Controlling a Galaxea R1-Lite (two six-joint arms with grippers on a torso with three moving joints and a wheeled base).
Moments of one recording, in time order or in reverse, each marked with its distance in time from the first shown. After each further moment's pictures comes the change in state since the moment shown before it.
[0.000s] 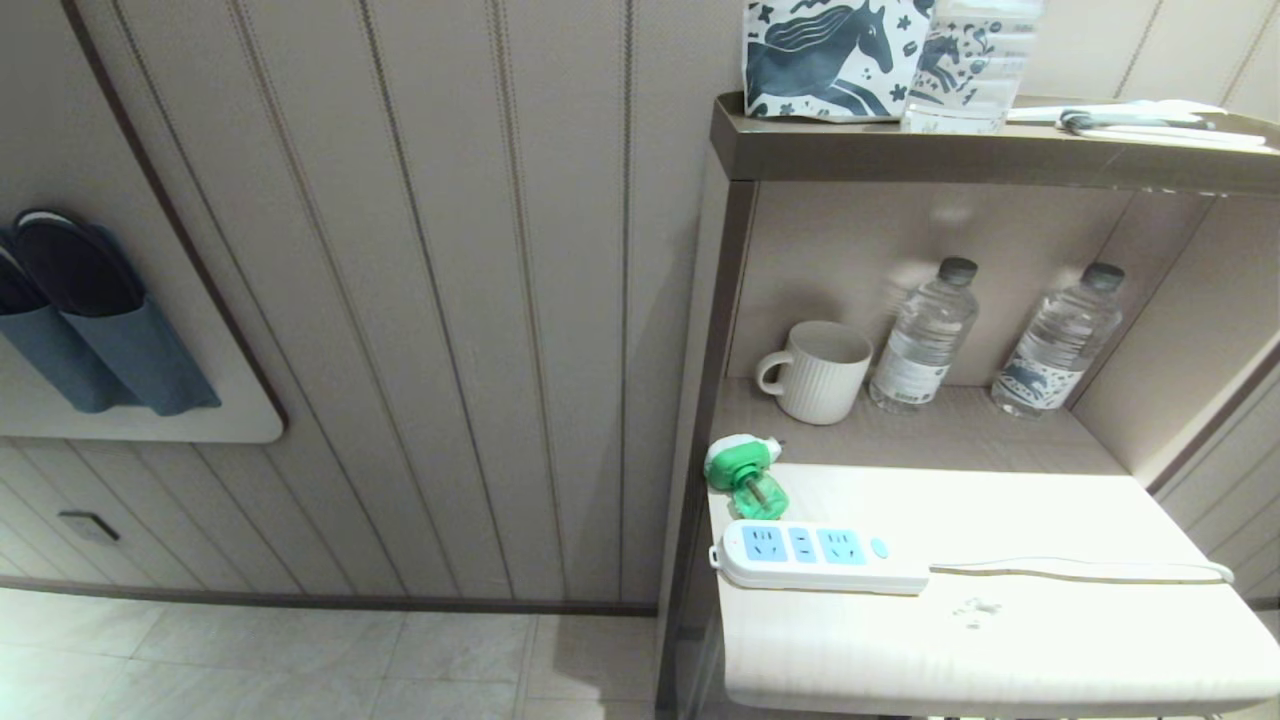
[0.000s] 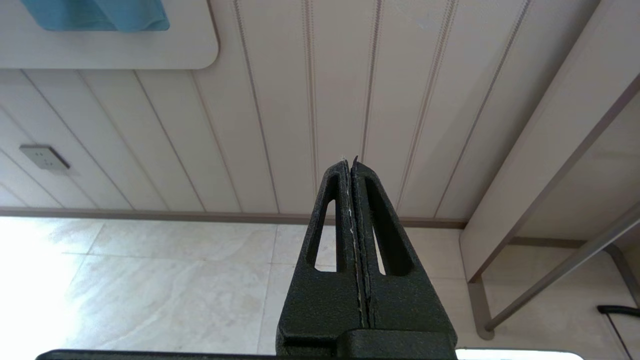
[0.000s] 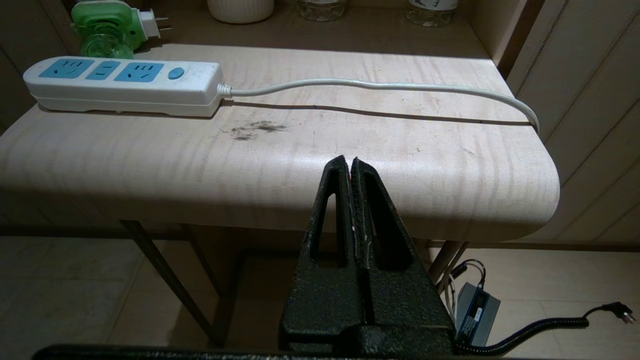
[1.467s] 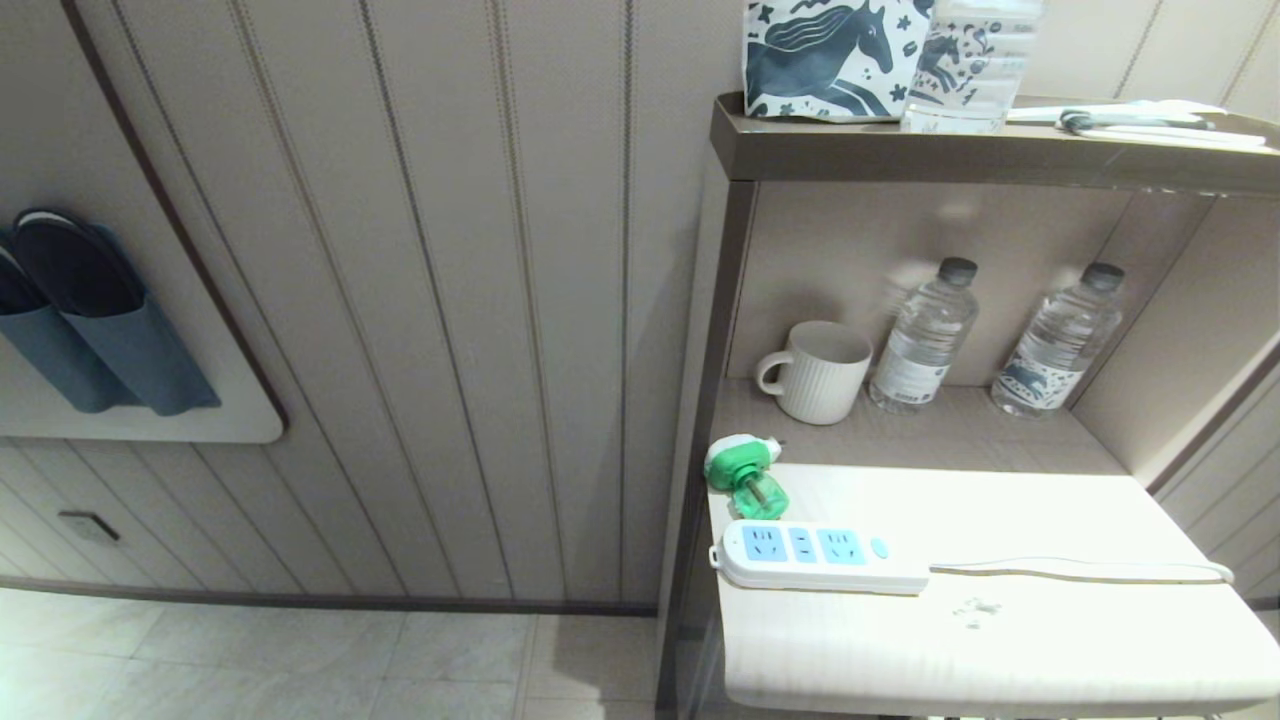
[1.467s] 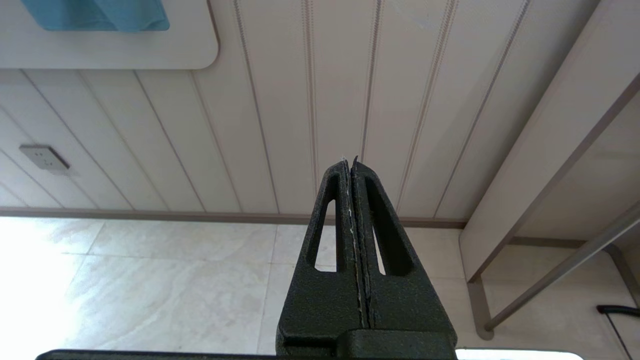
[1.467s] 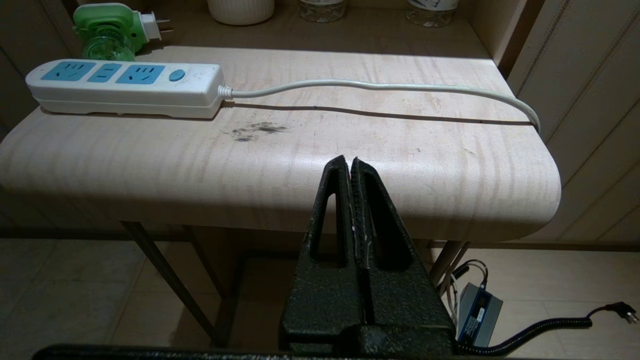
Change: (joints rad) left arm 0.000 0.000 0.000 0.000 0.000 -0.001; right arm 0.001 -0.002 0.000 0.000 0.000 0.006
